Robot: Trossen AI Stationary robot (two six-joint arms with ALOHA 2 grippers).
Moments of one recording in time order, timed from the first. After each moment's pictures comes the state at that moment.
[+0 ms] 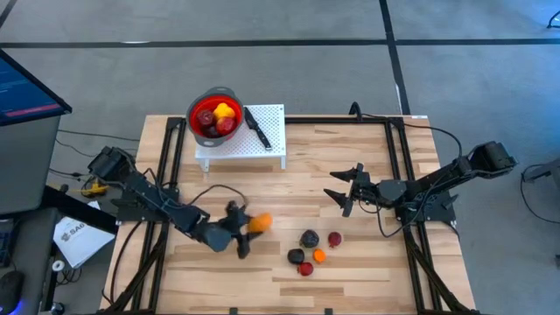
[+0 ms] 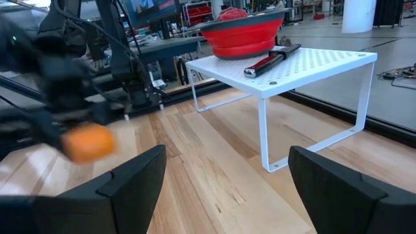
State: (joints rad) left arm -0.55 1.52 0.61 0.28 -0.69 -0.67; right arm 0.23 1.13 0.12 0.93 0.57 0.24
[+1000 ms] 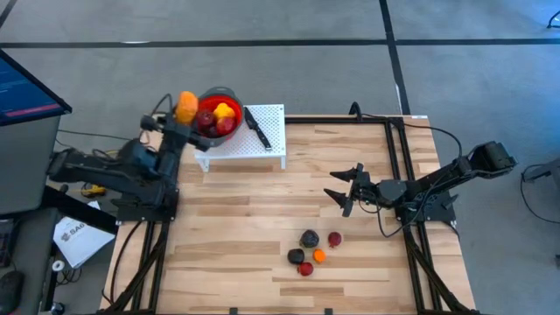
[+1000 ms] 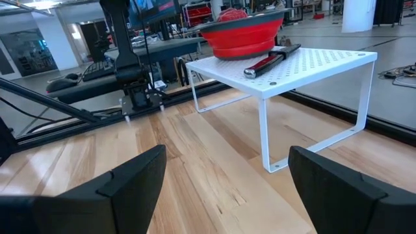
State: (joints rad) left arm -0.11 0.81 0.66 0.74 -1.47 1.07; right arm 0.23 1.13 0.12 0.93 0.57 0.24
